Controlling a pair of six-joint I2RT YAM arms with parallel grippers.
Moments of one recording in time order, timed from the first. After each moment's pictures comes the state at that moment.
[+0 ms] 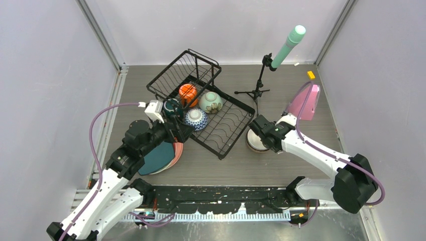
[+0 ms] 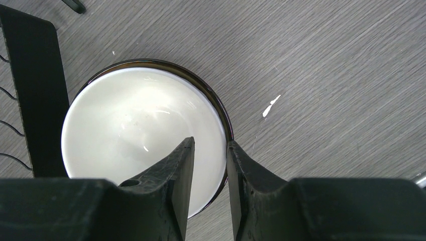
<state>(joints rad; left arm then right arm) -0.53 0.63 0.70 -0.31 0.12 -0.55 0.67 1.23 0.82 -0.92 0.68 1.31</state>
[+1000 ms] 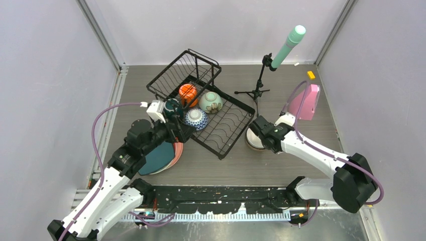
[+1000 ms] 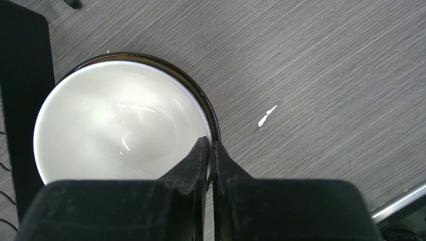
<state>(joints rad) -0.53 0.65 0.69 -0.30 0.12 -0.56 0.66 1.24 0.80 -0.87 0.70 1.23</state>
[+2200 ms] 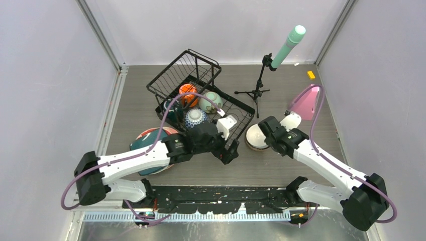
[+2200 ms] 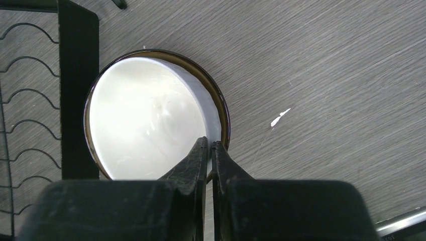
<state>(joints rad) -1.08 1.23 0.96 -0.25 0.00 -0.27 0.63 1.05 0.74 -0.79 0.62 1.09</state>
